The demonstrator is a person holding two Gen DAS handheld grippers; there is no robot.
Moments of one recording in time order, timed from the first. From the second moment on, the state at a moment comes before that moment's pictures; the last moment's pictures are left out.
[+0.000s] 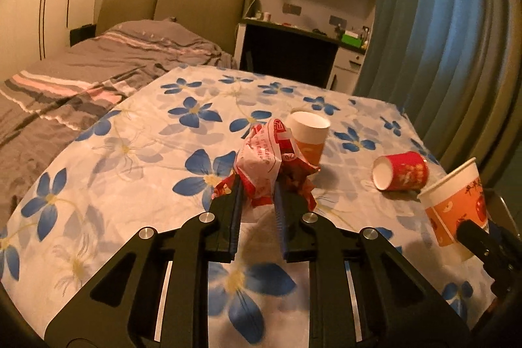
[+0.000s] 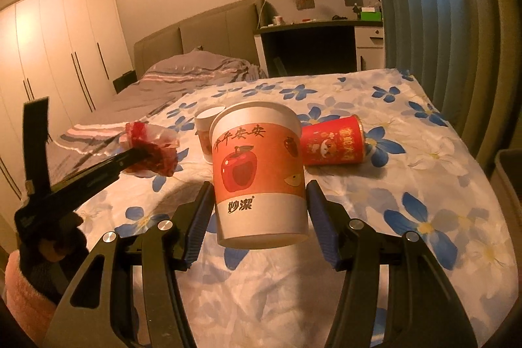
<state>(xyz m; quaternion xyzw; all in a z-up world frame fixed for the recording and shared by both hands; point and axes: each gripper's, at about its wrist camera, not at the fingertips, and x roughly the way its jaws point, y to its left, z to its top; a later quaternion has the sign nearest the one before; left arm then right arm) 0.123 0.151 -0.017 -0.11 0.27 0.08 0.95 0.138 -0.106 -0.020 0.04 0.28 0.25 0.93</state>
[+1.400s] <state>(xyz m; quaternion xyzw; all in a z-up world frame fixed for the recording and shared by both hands) 0.095 -0.024 -0.004 -0.05 0.26 -0.01 0.96 0.080 -0.245 -0.014 0.10 0.23 0.15 0.96</state>
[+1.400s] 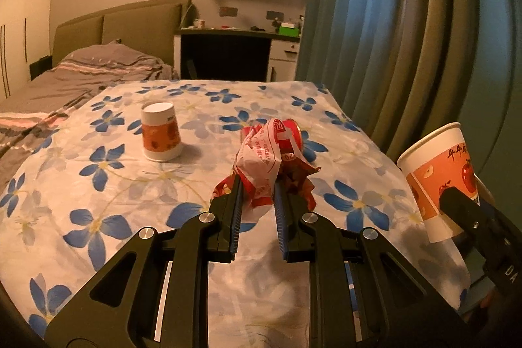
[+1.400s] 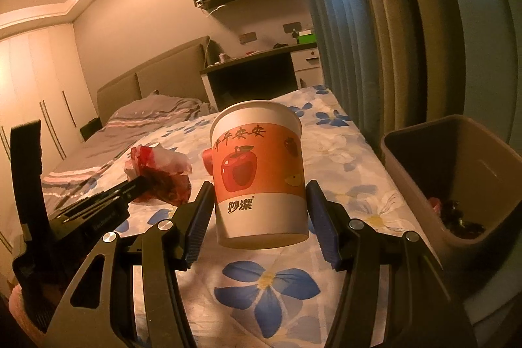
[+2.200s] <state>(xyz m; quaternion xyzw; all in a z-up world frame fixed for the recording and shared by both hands) 0.113 -0.082 -0.003 -0.02 0.26 -0.06 0.96 0.075 -0.283 -0.019 0.12 0.22 0.10 0.96</state>
